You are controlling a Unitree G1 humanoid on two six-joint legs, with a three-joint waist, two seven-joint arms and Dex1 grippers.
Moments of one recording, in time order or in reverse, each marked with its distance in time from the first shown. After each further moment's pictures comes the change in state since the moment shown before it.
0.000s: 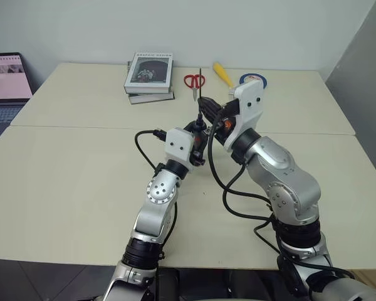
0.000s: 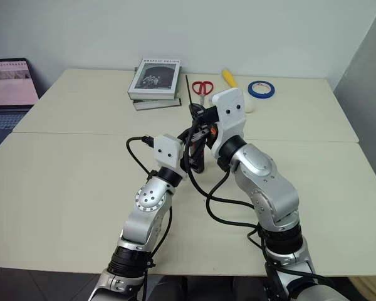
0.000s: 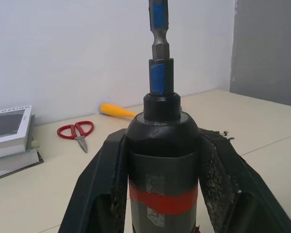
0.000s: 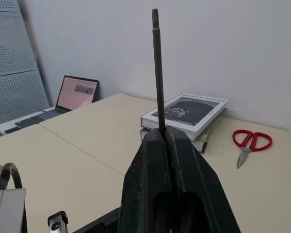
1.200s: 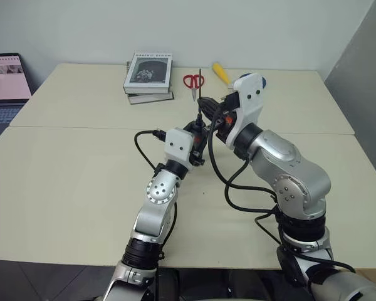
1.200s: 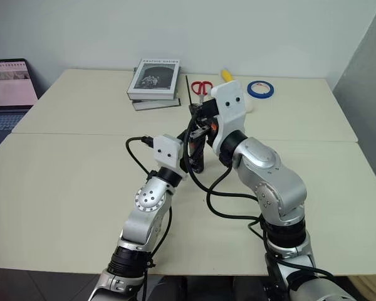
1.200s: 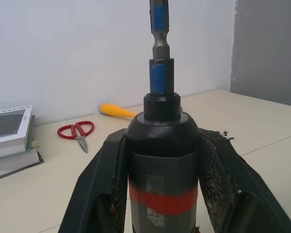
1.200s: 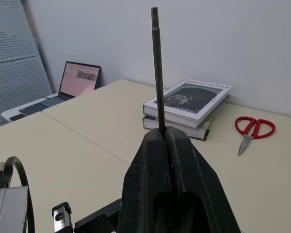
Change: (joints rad) left arm 0.001 -0.001 0.002 0.000 0.002 -0.001 0.006; right arm -0.062 -0.010 -0.049 -0.045 0.045 0.192 -0.015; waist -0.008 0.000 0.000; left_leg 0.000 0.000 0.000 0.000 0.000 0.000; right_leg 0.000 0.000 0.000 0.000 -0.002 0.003
